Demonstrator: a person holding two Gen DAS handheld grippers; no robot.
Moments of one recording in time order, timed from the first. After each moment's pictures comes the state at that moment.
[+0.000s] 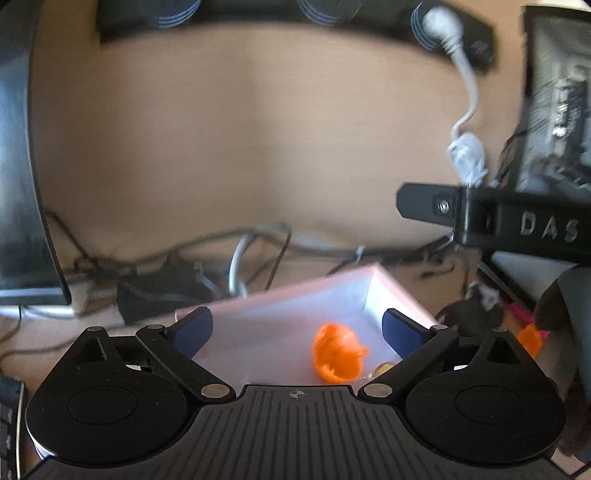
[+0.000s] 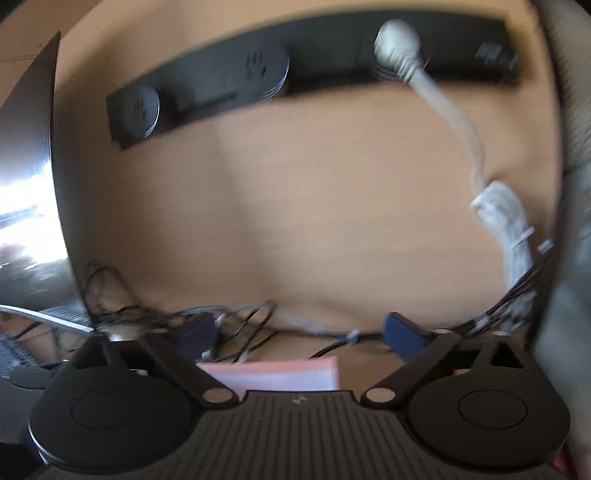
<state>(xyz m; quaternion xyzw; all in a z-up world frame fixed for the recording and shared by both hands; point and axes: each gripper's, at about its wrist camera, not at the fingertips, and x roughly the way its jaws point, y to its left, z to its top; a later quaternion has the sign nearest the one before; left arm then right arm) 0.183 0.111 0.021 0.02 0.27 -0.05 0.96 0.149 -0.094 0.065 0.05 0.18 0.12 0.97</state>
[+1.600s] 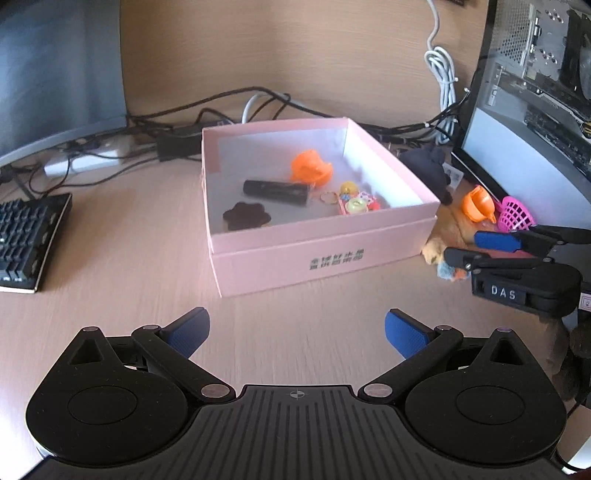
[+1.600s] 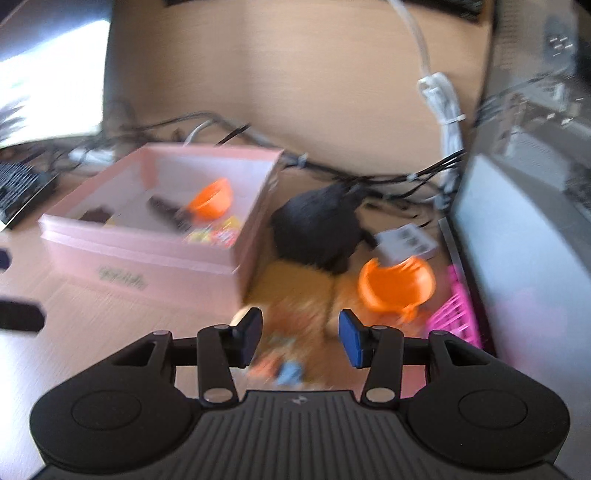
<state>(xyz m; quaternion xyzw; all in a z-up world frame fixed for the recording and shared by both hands) 0.039 0.077 -0.014 -0.02 0.40 -0.01 0.92 0.039 -0.153 -0.026 -0.10 0.32 0.15 0.93</state>
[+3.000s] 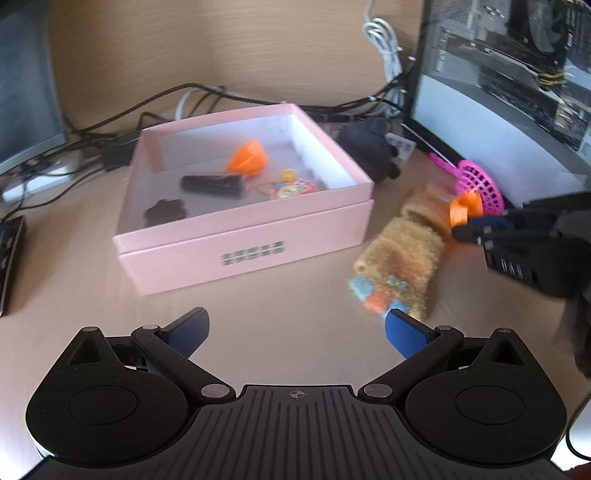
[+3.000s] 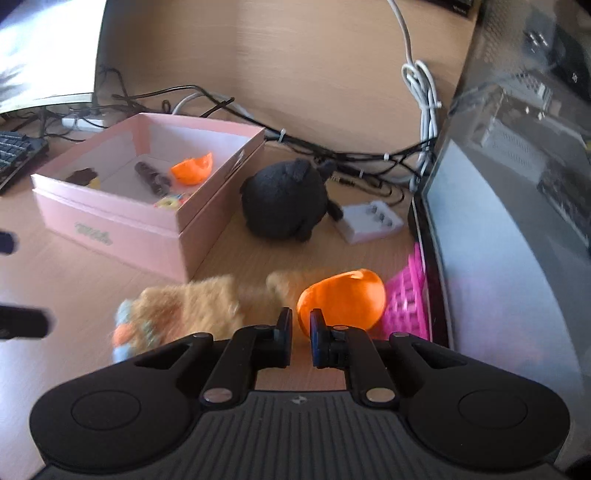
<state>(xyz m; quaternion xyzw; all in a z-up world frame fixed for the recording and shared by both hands) 0.045 0.032 -0.025 0.03 0.41 -0.08 0.91 0.018 -0.175 -0.014 -0.13 0.35 0.12 0.92</state>
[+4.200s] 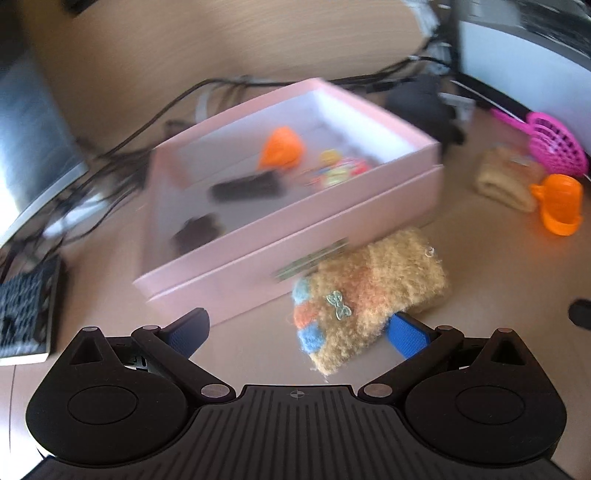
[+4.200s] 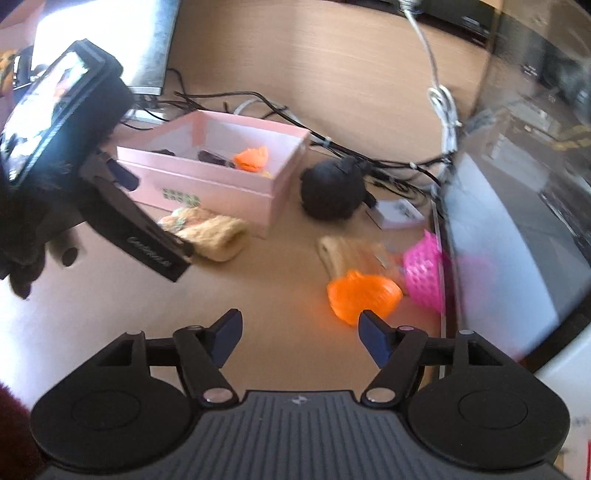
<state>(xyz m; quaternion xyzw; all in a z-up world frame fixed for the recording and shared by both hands) 0.080 0.028 -0.052 0.13 0.43 0.03 0.89 -0.048 -0.167 -0.006 -0.16 0.33 0.18 0.92</state>
